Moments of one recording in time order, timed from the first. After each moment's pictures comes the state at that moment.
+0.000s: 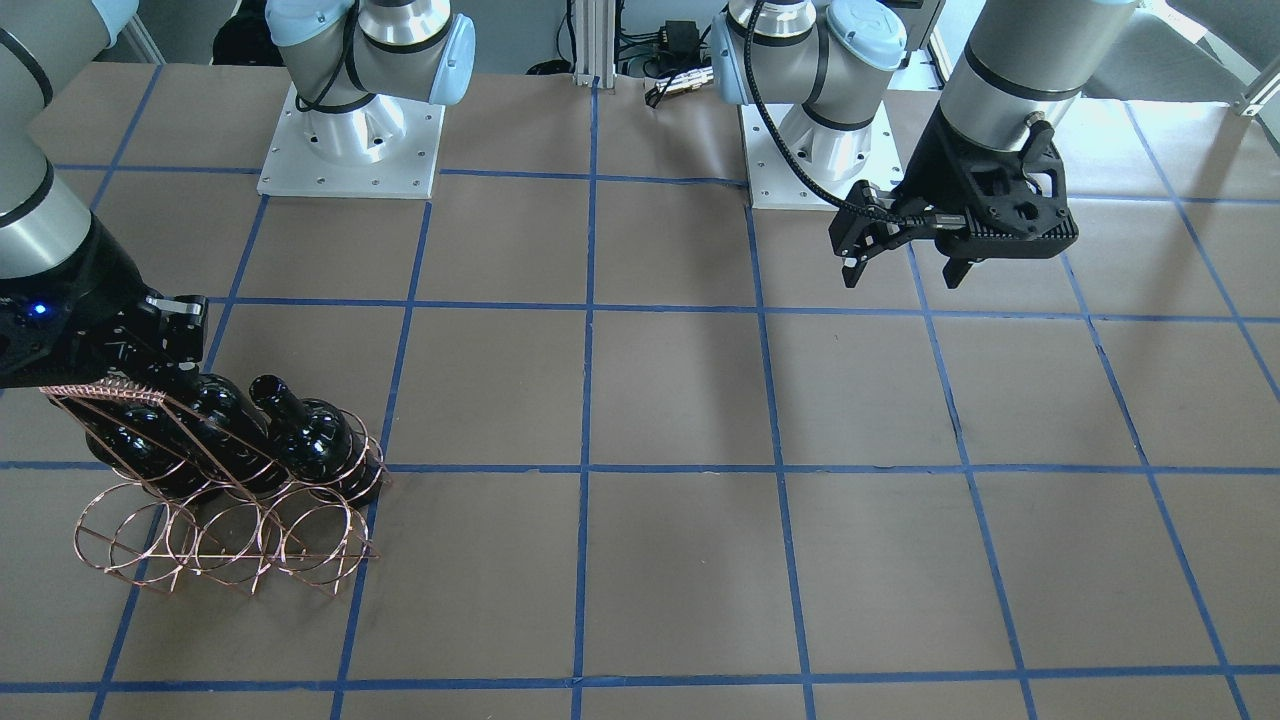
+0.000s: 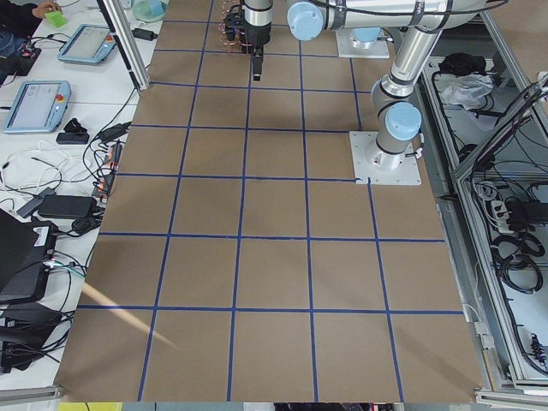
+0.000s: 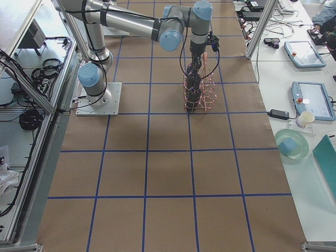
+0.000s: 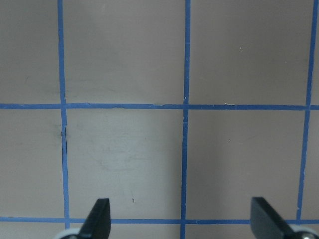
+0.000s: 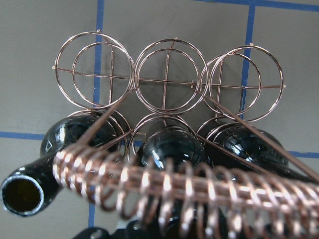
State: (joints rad) left arm -1.50 -1.54 -1.64 -1.48 1.57 0.04; right arm 1.35 -1.42 1.62 -1.80 -1.58 -0.30
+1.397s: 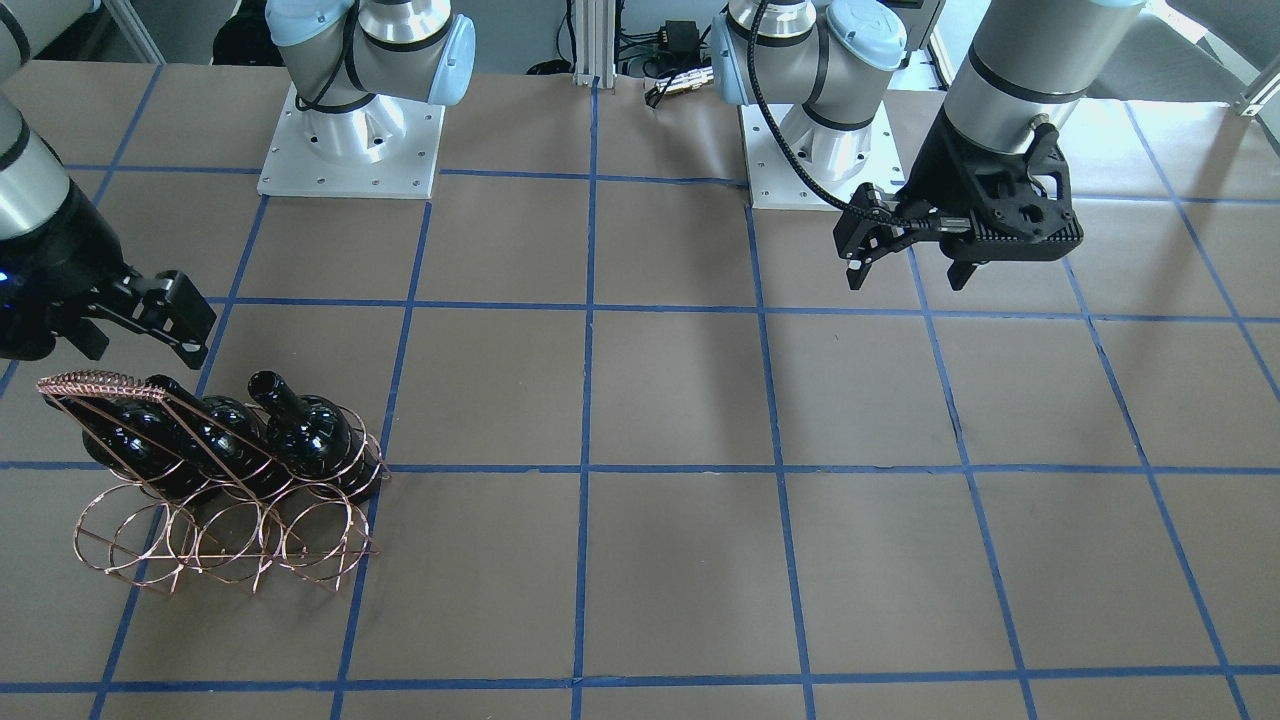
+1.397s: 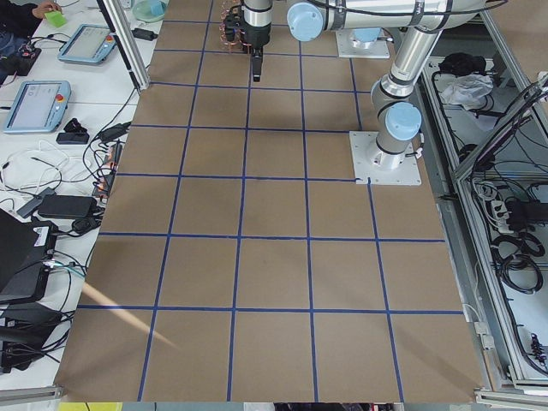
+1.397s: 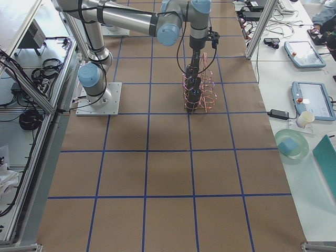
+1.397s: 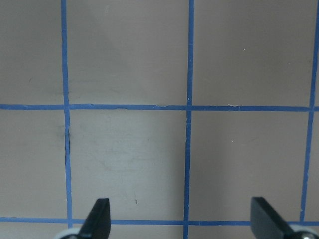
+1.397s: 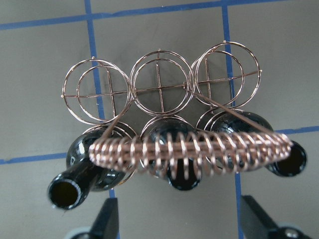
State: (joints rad) left arm -1.50 -1.54 -1.64 -1.48 1.58 0.05; right arm 1.37 -1.48 1.54 -1.70 -1.57 -0.11
